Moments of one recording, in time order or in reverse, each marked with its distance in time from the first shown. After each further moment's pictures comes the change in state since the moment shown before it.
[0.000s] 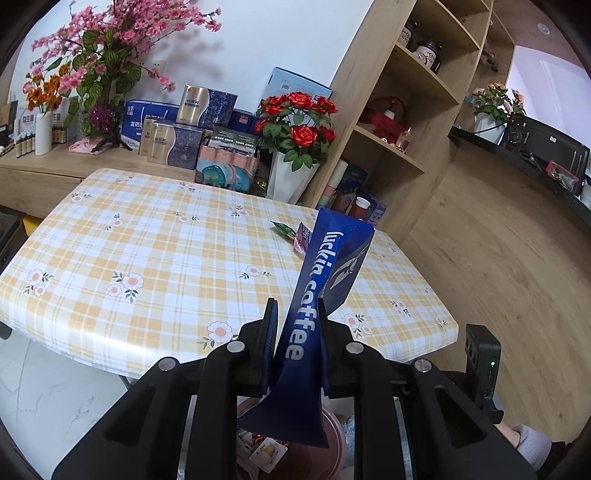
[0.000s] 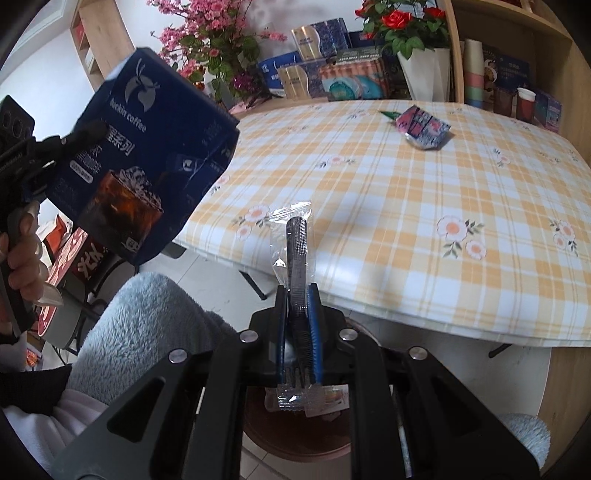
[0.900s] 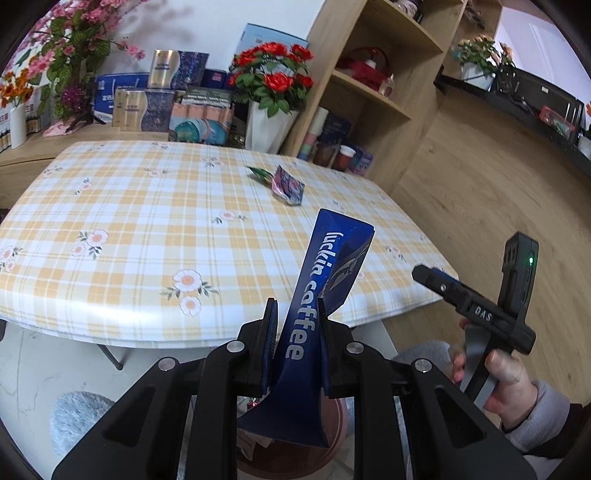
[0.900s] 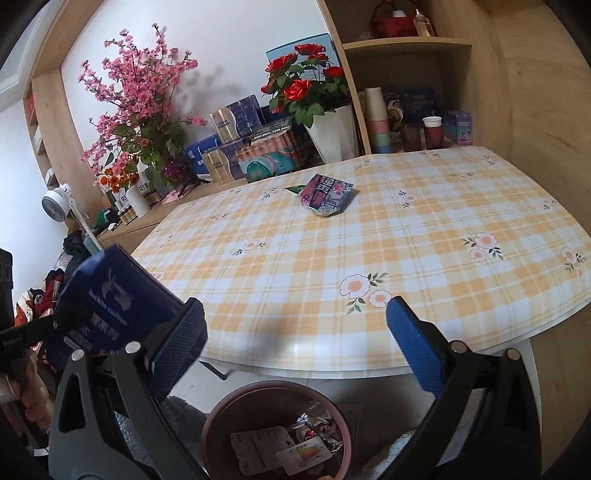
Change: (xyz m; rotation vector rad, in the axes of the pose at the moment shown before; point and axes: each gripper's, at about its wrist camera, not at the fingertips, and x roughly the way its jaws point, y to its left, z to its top) left arm 0.049 -0.024 -0.056 0.076 0.155 -0.041; right arm -0.049 -0.059 0.010 0.193 -0.327 -0.223
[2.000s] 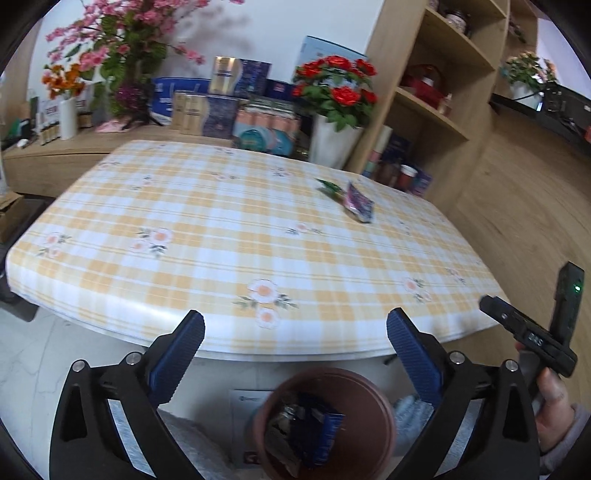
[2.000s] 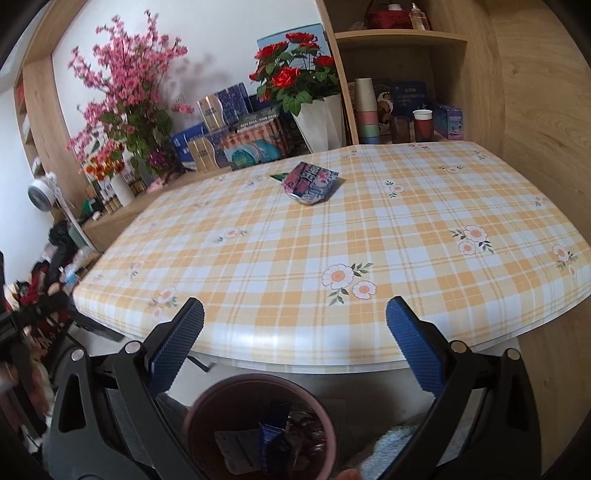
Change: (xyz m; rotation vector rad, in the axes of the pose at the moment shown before) left arm 0.003 0.054 0.000 -0.080 -0.078 0.230; right arm 0.013 0.002 -0.008 -0.046 0.046 -0.088
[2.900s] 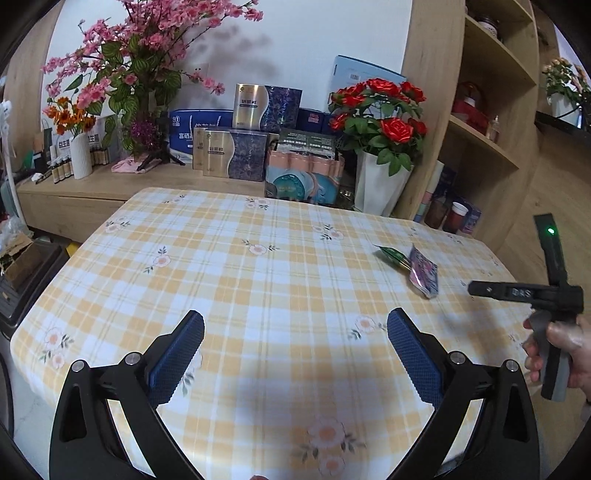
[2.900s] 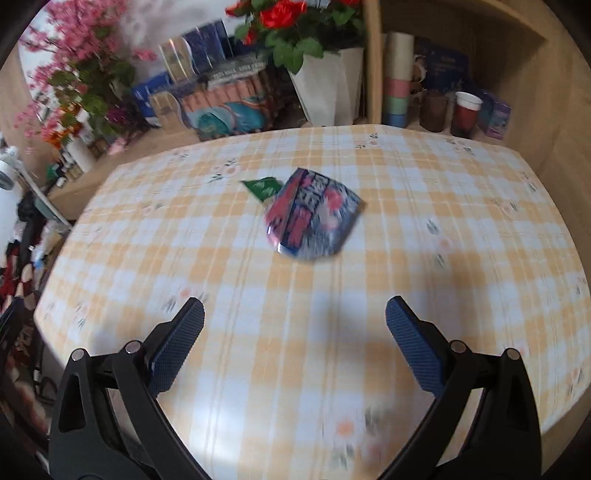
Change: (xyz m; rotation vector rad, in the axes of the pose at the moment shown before) left arm 0.097 0.045 0.119 0.026 -0.104 0.125; right arm 0.218 0.012 0.174 -0.039 0.300 -0.096
